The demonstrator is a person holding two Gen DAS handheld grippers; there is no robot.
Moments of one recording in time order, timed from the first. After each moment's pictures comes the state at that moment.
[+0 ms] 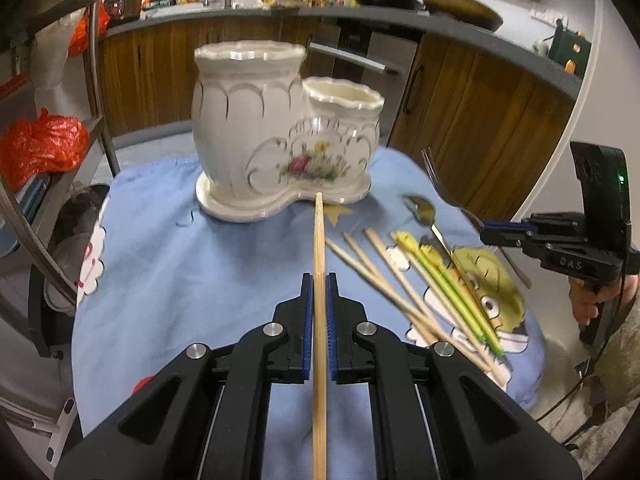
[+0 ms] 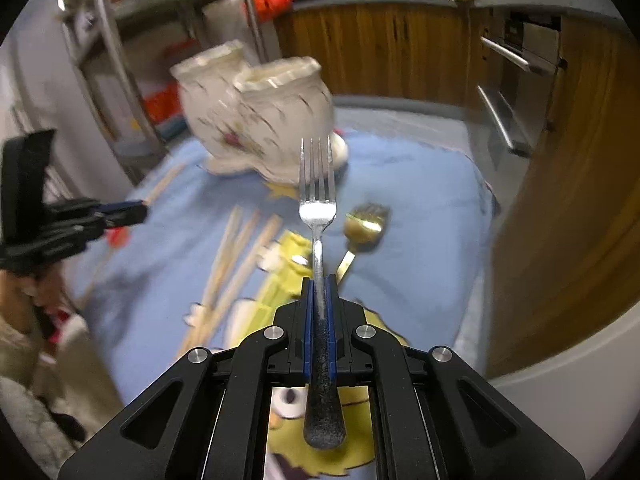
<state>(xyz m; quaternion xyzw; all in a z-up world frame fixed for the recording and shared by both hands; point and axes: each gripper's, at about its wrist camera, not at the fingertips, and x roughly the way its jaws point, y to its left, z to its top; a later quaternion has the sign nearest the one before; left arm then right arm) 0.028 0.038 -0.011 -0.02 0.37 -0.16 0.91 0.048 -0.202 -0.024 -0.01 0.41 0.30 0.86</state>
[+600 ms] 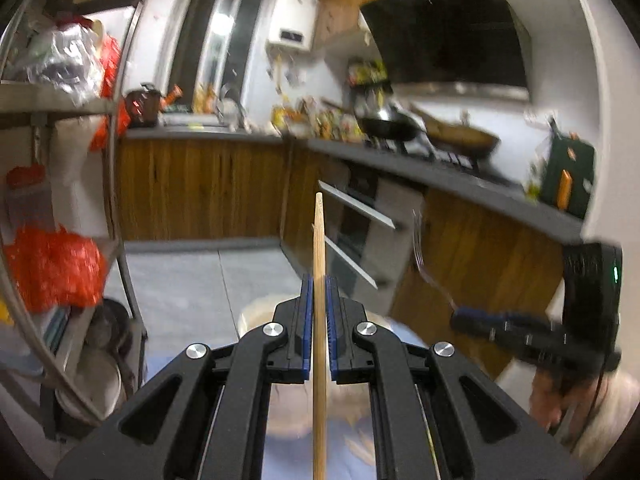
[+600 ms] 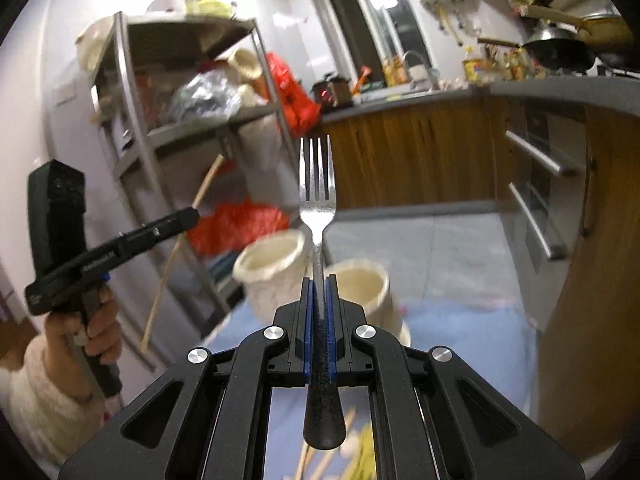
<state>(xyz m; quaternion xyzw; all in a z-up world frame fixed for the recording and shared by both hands) 0.097 0.066 0.124 -0.05 0.16 -0.13 0.98 0.115 -0.157 0.067 0.10 0.23 0.33 0.91</state>
